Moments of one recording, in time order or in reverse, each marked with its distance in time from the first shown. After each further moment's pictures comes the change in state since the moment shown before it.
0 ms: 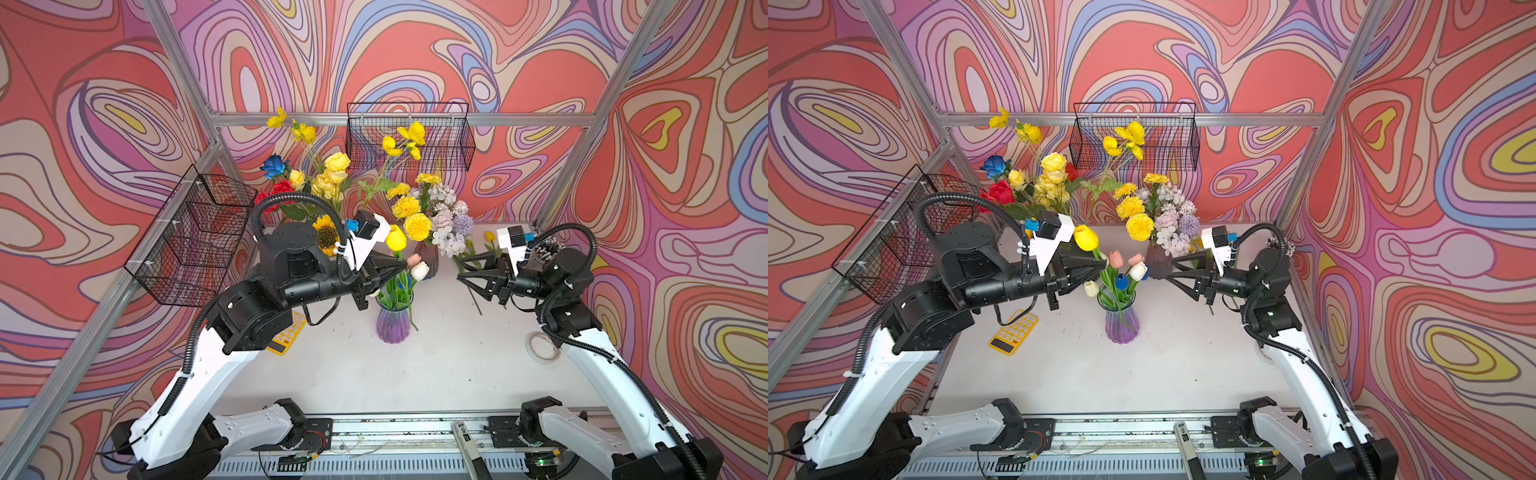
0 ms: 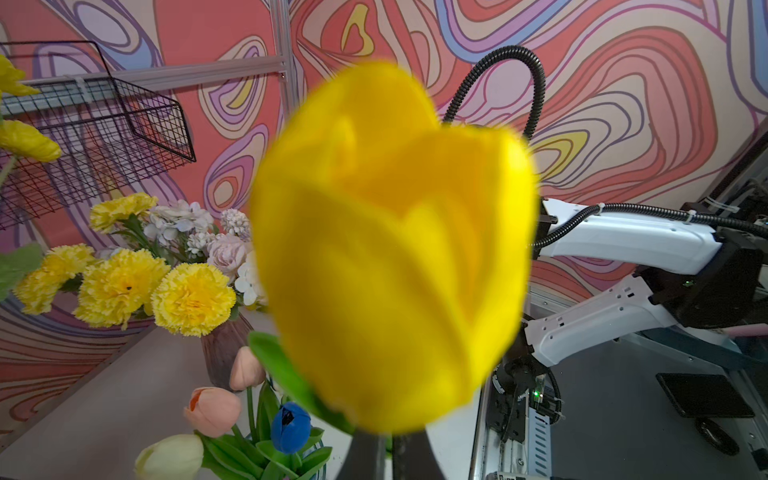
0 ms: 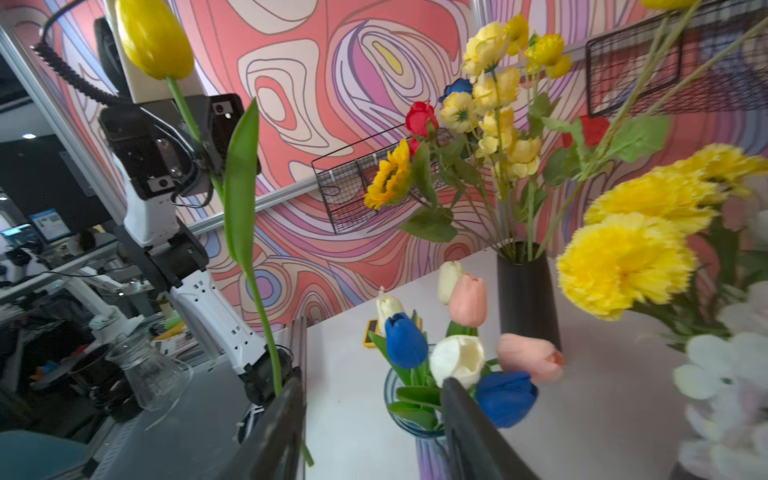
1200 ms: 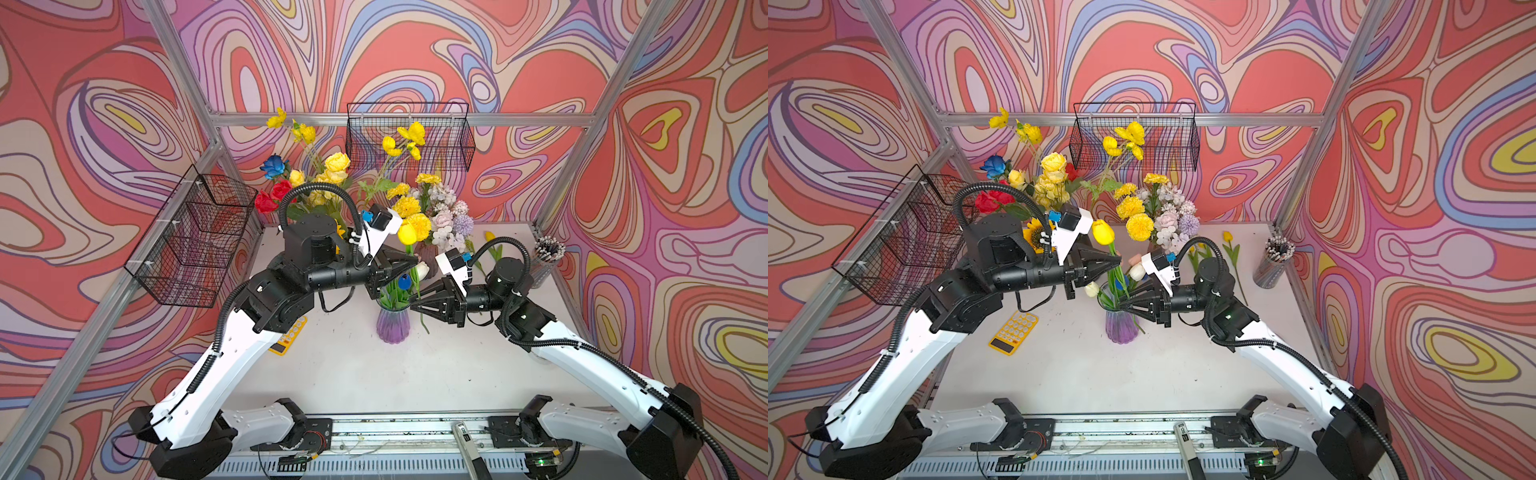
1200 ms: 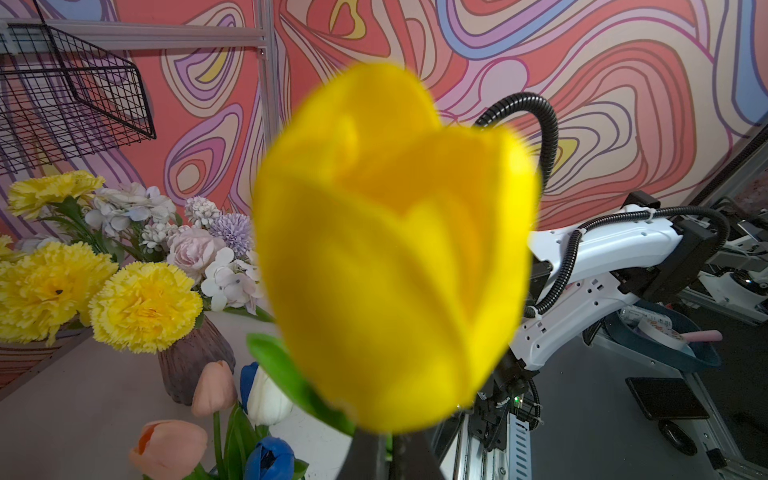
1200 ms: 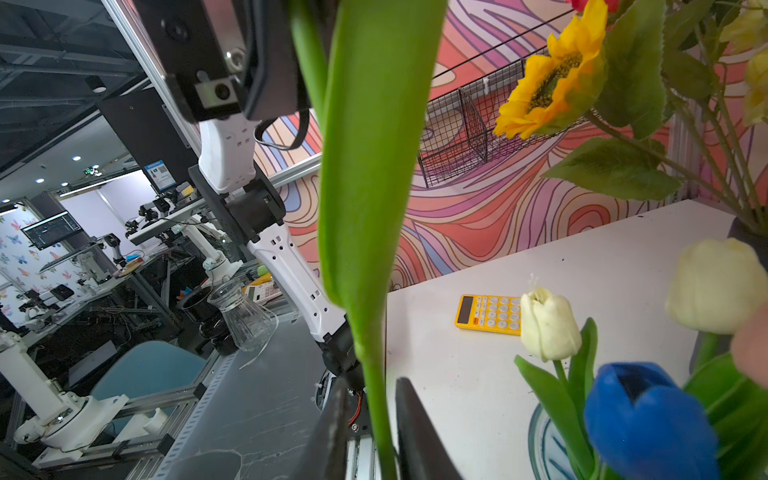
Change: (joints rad) left arm 0.063 0.064 -0.052 0.099 0.108 -0.054; right arm 0.380 0.137 -0.015 0.042 0.115 -0.031
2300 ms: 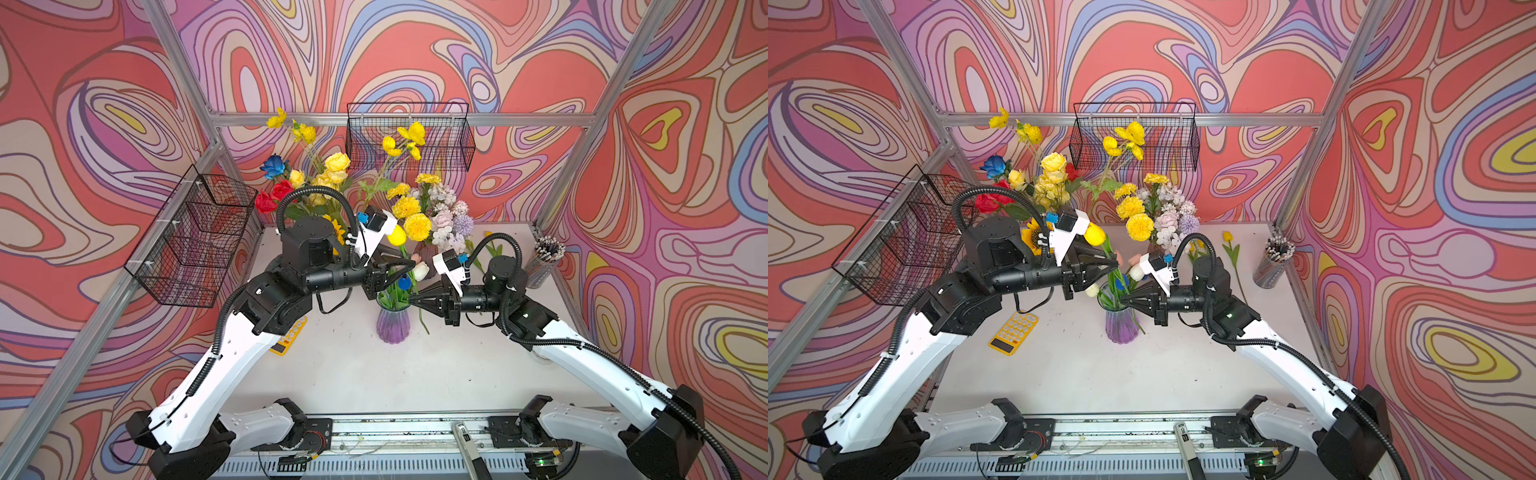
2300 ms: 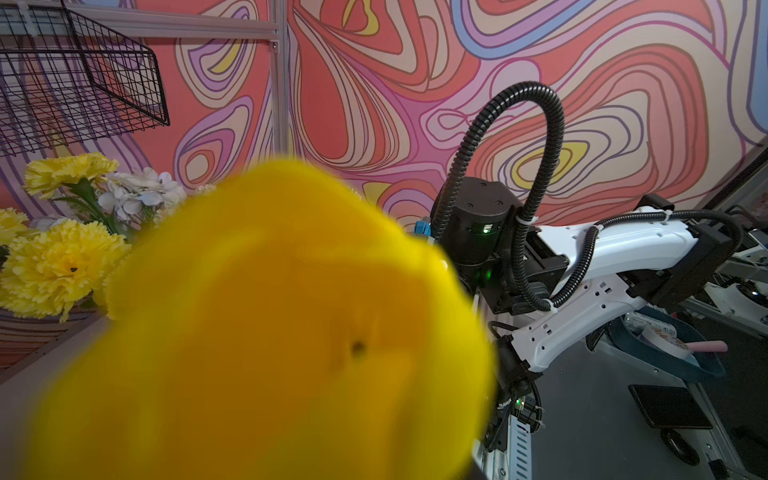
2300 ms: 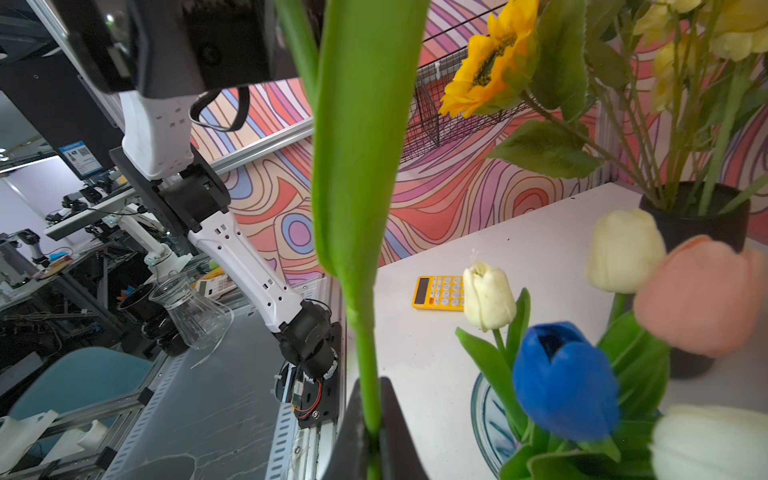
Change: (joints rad) left arm 0.019 -0.033 -0.049 0.020 -0.002 -0.020; right arm 0.002 -0.013 0.032 -0.166 0.141 -0.148
